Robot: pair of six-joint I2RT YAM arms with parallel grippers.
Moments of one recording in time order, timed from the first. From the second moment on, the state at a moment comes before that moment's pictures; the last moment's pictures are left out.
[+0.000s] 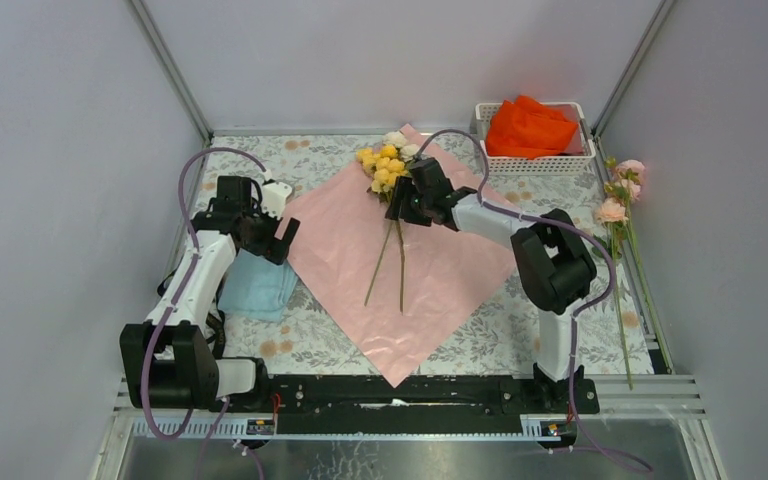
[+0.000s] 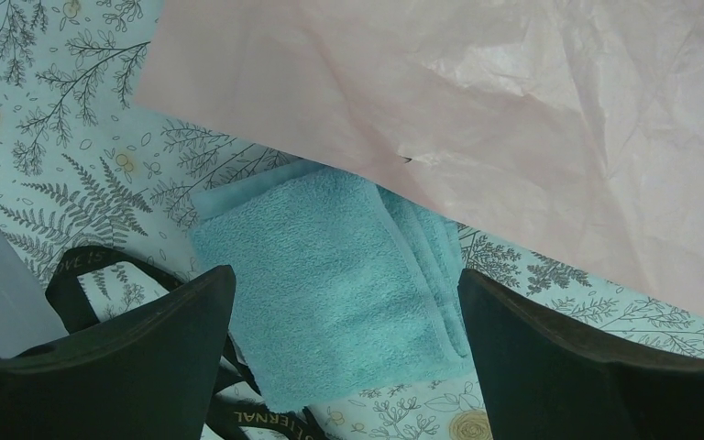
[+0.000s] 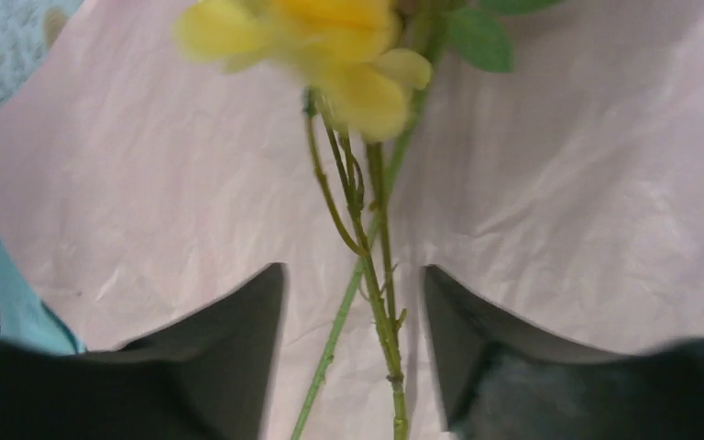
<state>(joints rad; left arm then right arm) 0.01 1.28 1.00 -0.71 0.19 0.44 0.59 1.99 1.38 -0.13 -0.06 0.67</state>
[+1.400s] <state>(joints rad) 0.01 1.30 0.98 -0.69 0.21 0.45 -0.45 1.91 1.23 -0.43 0.14 0.24</state>
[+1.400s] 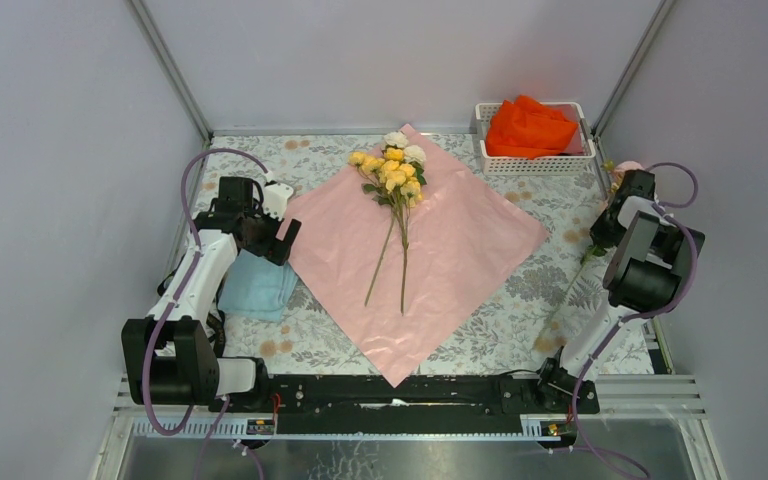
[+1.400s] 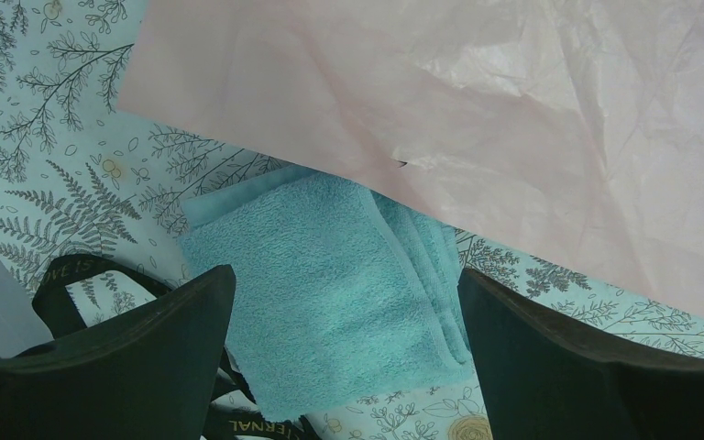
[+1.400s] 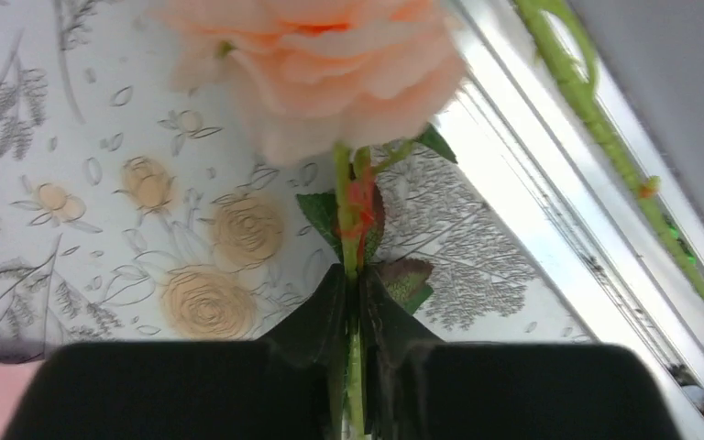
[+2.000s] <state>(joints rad) 0.01 1.30 1.10 -0.72 0.30 0.45 -0.09 1.40 1.38 -0.46 0.16 0.24</state>
